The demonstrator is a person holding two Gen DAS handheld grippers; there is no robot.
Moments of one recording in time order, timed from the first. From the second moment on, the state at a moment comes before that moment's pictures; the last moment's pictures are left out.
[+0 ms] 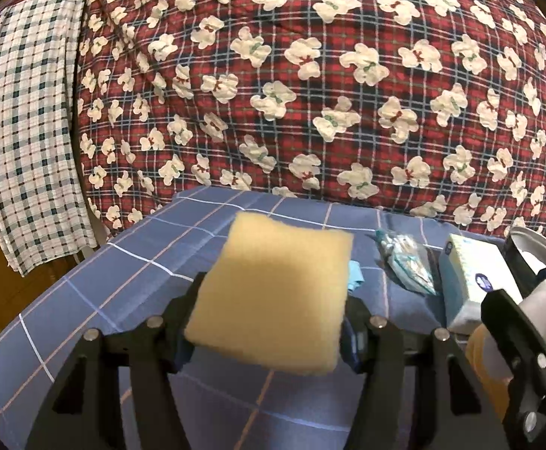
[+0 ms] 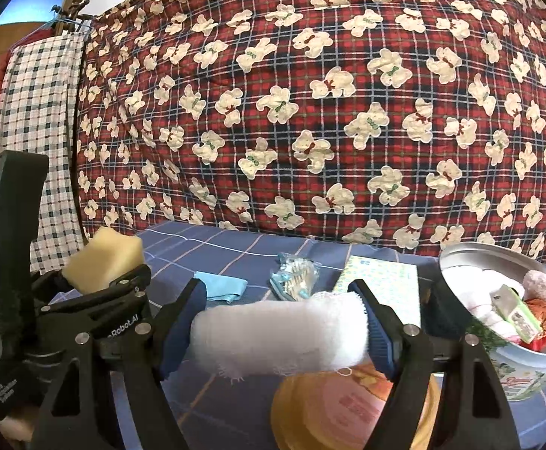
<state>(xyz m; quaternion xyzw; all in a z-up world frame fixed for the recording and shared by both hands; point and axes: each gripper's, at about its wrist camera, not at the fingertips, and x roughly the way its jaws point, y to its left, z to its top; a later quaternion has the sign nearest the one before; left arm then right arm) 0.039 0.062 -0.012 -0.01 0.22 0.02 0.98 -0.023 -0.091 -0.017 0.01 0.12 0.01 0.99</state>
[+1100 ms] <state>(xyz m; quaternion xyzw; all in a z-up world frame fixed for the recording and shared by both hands) -0.005 -0.011 -0.012 0.00 0.22 -0.05 0.97 -0.083 -0.166 -0.020 0.00 0.08 -0.04 1.00</state>
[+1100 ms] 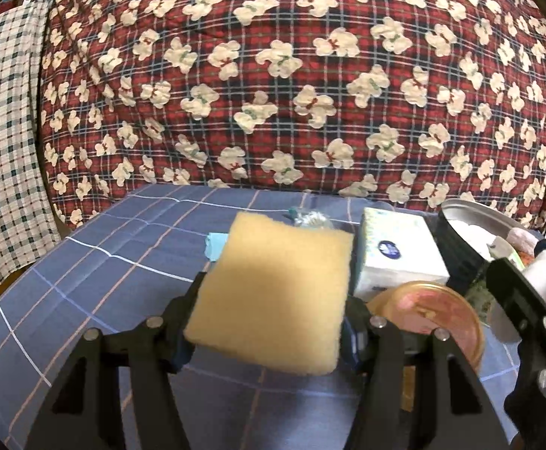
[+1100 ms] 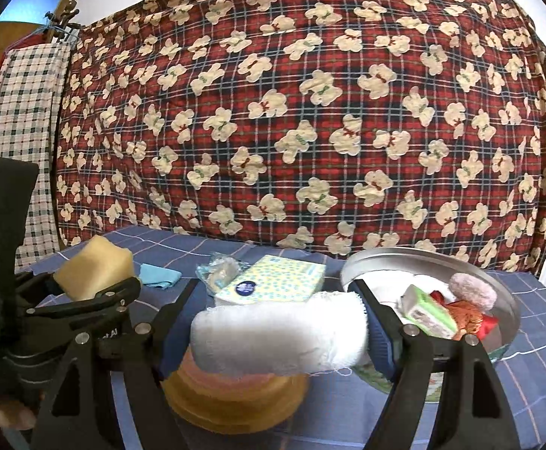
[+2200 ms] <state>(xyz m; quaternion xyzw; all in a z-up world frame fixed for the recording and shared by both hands) -0.038 -0.125 -0.010 0.04 0.21 -0.14 0.97 -0.124 -0.289 -0.022 0.00 0.06 -0.16 0.98</state>
